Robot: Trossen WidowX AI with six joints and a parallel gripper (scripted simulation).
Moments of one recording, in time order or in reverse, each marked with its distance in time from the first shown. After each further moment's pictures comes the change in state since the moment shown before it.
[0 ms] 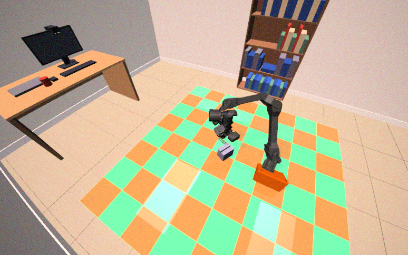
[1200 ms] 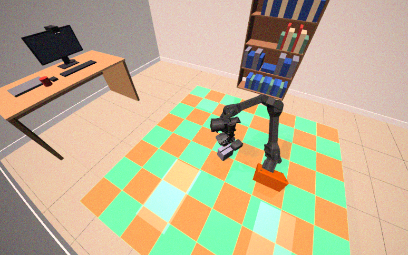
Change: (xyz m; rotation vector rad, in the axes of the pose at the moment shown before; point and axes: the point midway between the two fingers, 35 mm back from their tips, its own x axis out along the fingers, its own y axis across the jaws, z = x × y) arm 0.002 0.050 0.025 -0.001 0.006 0.001
